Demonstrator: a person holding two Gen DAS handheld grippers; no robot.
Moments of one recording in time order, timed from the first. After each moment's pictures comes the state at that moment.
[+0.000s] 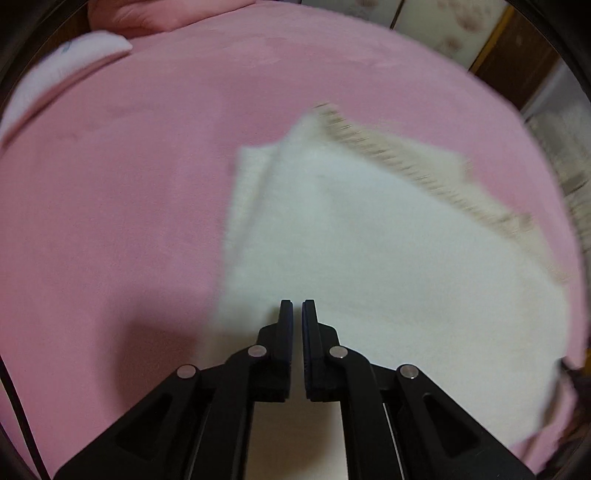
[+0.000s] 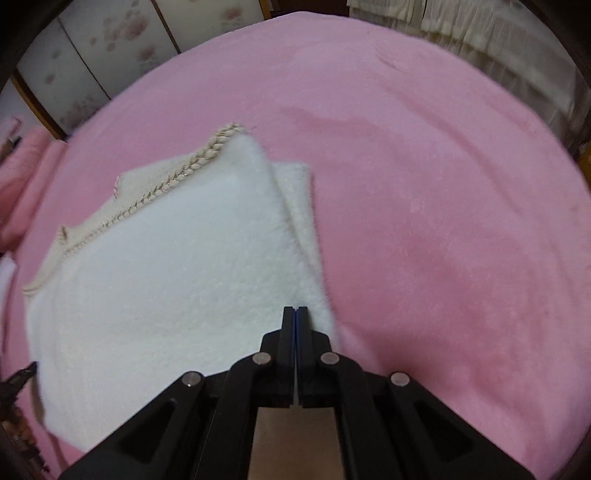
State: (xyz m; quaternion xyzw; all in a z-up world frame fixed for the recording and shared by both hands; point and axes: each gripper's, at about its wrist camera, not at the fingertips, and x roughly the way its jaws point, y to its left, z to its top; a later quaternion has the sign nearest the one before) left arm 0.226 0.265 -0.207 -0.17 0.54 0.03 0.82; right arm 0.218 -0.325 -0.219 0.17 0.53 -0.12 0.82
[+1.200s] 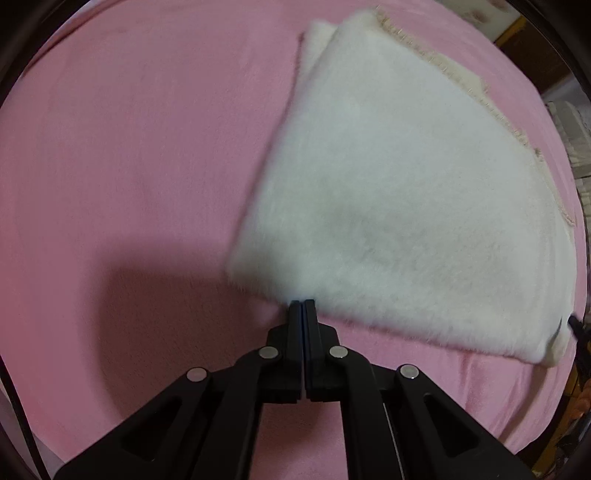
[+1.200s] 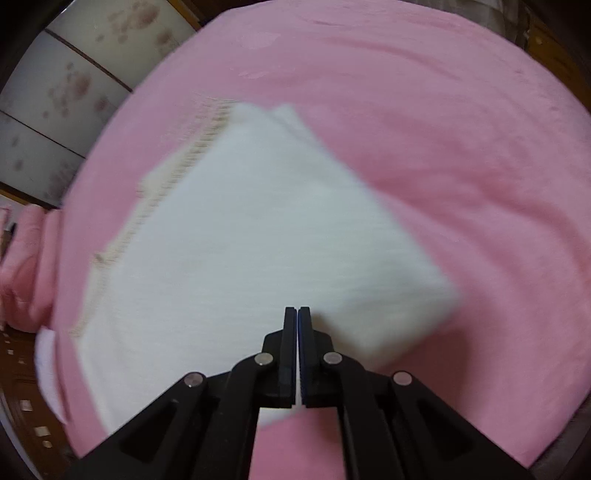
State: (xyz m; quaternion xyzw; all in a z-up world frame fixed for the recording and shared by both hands) left arm 0.134 0.256 -0.255 -0.17 0.65 0.07 0.74; right arm 0.166 -0.279 -0.205 0.35 0.52 -0.14 0.77
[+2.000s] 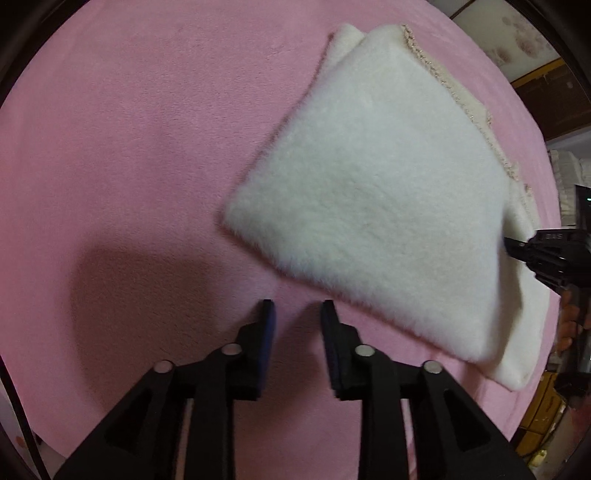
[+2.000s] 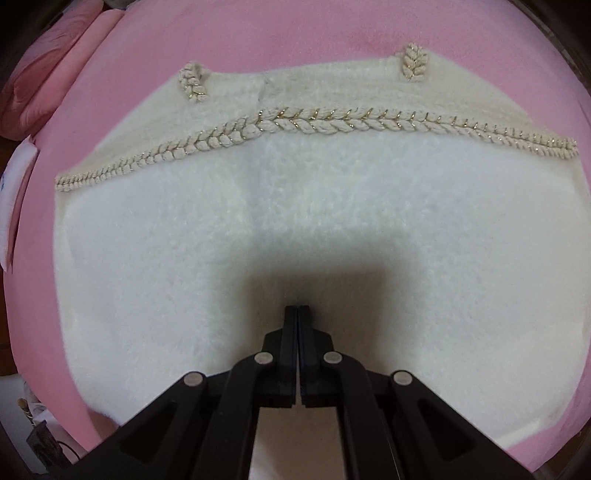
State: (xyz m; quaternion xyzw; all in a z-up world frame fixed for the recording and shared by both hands) left arm 0.083 0.267 -0.256 -0.28 0.62 0.07 0.73; right arm 0.321 -0.105 -0.262 0.08 0.70 0.01 0.71
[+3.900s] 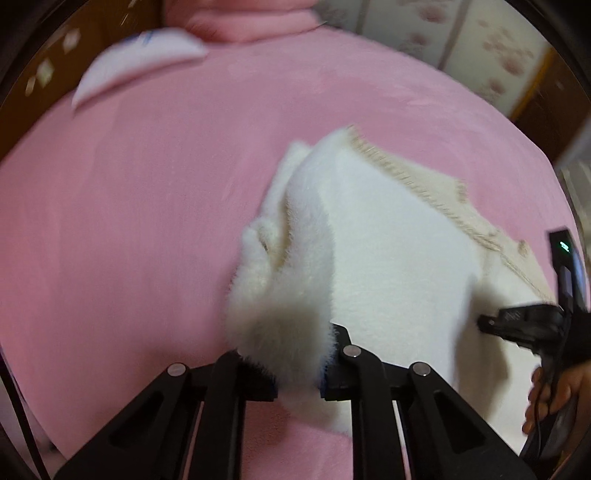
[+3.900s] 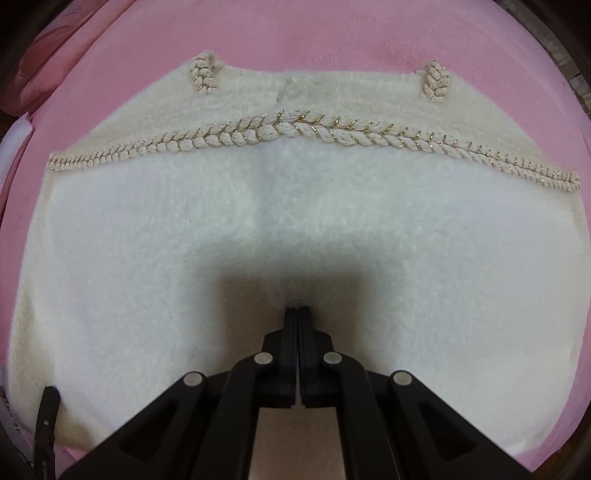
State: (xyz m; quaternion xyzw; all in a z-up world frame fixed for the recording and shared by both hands) left arm 0.147 0.194 -0.162 -0.15 0.51 0.17 0.83; right arm 0.309 -0.113 -0.255 0.05 0.70 0.02 0.72
